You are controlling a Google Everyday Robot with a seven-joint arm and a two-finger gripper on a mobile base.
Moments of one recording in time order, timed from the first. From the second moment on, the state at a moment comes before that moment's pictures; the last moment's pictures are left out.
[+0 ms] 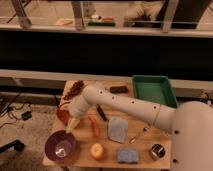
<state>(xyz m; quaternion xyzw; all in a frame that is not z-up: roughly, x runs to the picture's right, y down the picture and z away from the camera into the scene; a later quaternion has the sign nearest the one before) -0.217 0.155 0.762 -0.29 -0.42 -0.08 0.86</state>
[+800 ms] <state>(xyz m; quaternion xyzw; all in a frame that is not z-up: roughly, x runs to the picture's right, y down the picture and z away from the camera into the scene) -0.199 0.152 0.817 -0.30 -0.38 -0.09 0.87</state>
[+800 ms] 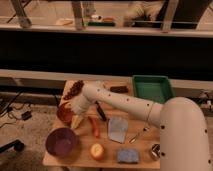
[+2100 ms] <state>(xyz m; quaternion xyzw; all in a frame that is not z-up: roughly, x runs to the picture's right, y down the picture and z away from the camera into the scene) -0.195 0.155 0.813 -0.29 -0.40 -0.09 0.87</state>
